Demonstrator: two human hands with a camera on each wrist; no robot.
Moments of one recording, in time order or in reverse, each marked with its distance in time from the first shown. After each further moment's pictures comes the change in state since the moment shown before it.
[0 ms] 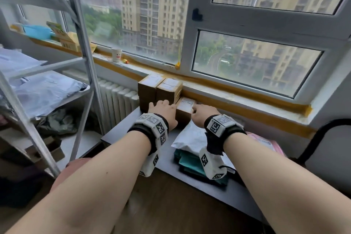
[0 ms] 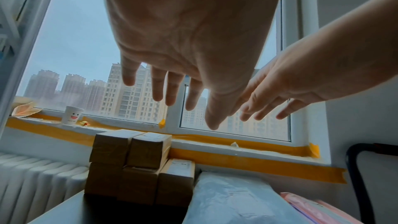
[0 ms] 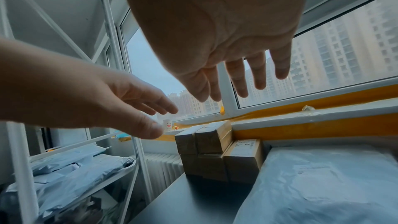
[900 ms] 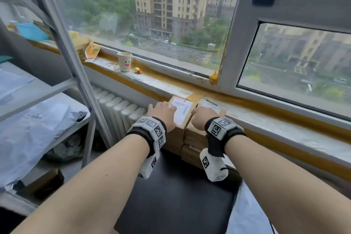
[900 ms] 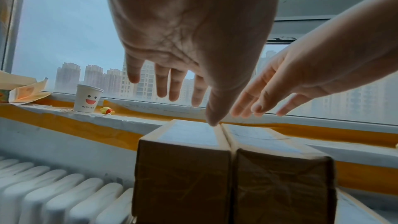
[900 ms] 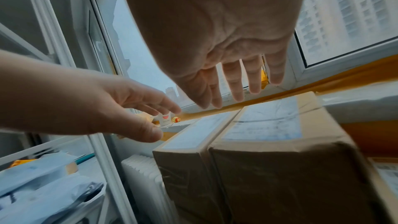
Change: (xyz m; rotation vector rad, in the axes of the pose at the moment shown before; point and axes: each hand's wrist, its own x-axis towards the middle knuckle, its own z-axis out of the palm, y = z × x) left_hand 0.324 -0.189 0.027 0.068 -0.096 -0.056; right_hand 0.351 -0.126 -0.009 0.083 -0.136 -0.113
